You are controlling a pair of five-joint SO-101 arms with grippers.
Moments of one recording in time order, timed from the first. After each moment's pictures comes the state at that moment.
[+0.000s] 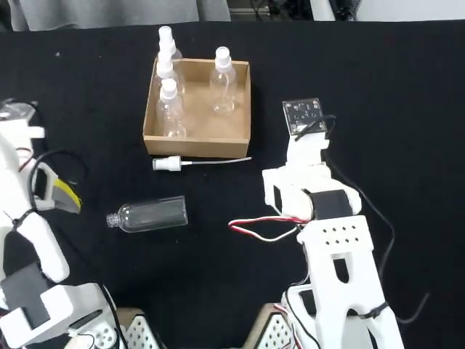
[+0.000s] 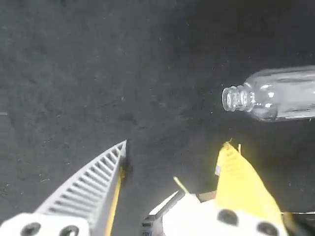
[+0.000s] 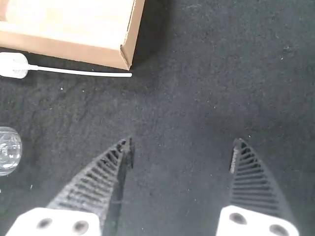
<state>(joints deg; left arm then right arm) -37.7 -9.5 10.9 95.2 -31.4 -7.1 -45.2 52.6 58.2 -2.2</state>
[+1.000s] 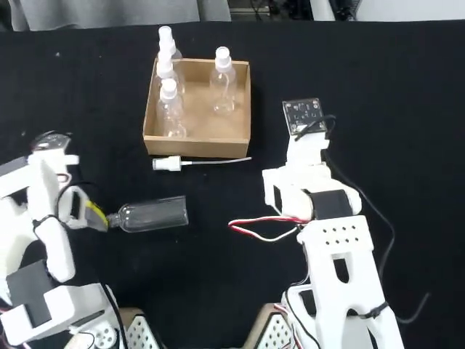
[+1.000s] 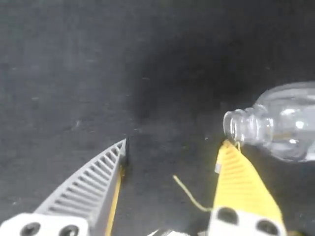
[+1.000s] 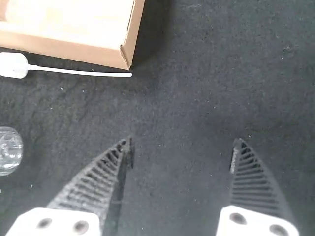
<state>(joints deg) -32.4 -9.5 36.4 72.4 -25.6 -7.1 -45.2 52.6 58.2 -2.2</state>
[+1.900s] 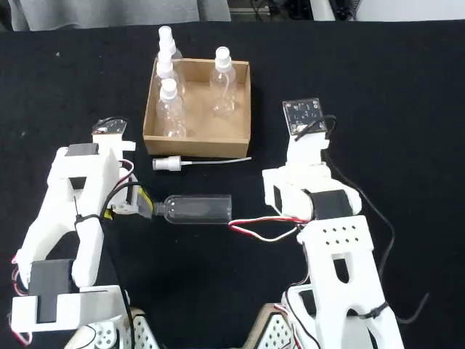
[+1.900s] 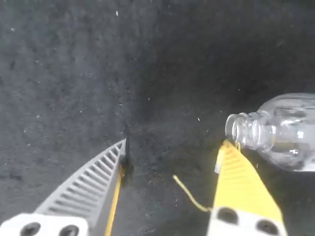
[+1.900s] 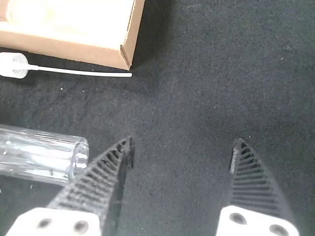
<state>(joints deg) -9.1 -9.5 36.4 70.0 -6.1 -7.1 -45.2 52.6 58.2 -2.2</state>
